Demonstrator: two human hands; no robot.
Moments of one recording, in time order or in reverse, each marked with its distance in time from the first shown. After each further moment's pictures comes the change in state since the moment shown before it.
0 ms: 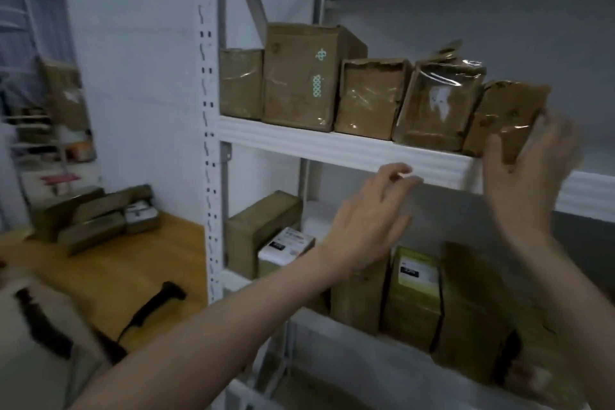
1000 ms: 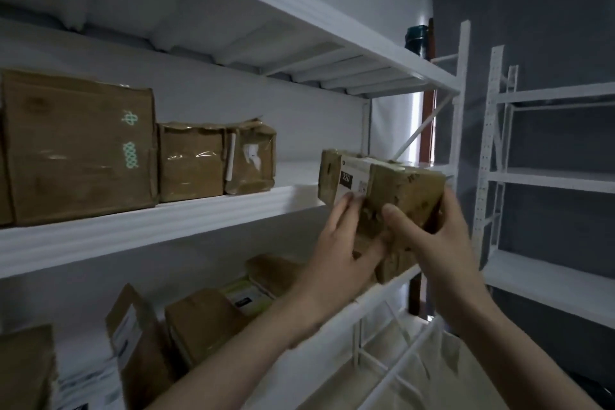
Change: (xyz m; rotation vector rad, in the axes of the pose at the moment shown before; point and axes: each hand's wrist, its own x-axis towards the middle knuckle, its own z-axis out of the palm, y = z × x) left_hand 0.016 0.055 -0.085 -1.394 -0.501 0.156; right_hand -0.124 -0.195 -0.066 -0.059 0.425 0.349
